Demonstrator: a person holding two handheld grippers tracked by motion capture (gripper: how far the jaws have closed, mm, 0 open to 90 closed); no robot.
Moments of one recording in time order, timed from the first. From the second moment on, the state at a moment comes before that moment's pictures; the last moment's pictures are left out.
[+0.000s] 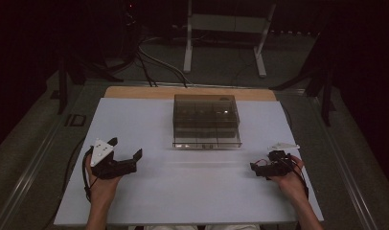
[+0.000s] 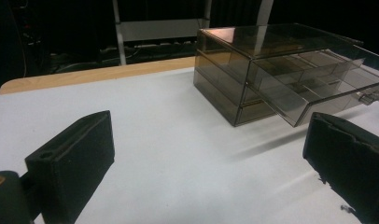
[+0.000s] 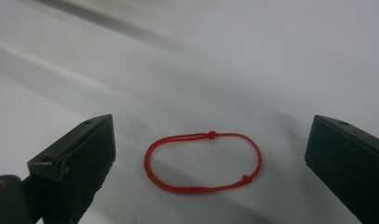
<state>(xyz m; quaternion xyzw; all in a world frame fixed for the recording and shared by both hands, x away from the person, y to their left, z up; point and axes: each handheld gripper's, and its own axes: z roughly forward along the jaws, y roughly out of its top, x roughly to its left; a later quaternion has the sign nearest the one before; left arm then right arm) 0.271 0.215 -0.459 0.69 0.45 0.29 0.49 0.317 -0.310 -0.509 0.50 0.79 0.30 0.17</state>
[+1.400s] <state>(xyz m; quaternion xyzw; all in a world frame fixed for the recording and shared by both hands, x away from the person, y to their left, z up) 0.270 0.215 -0.458 0.68 0.45 0.28 0.50 0.311 -0.304 -0.510 0.50 0.81 0.27 0.16</state>
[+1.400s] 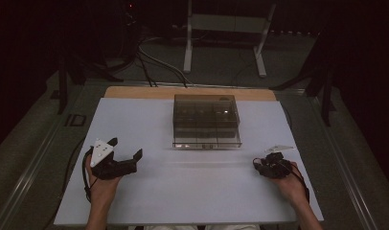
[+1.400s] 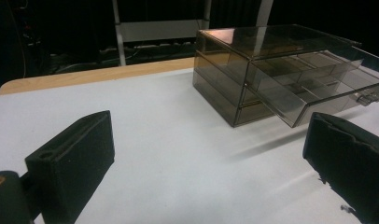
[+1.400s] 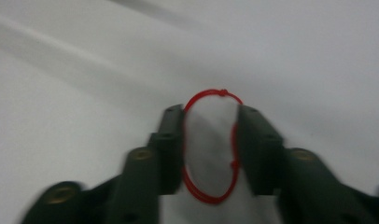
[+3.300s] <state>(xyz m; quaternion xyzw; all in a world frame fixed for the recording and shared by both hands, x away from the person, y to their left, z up) 0.270 0.214 -0.460 0.68 0.46 0.28 0.50 0.310 -0.298 -0.473 0.48 0.81 0.31 0.16</state>
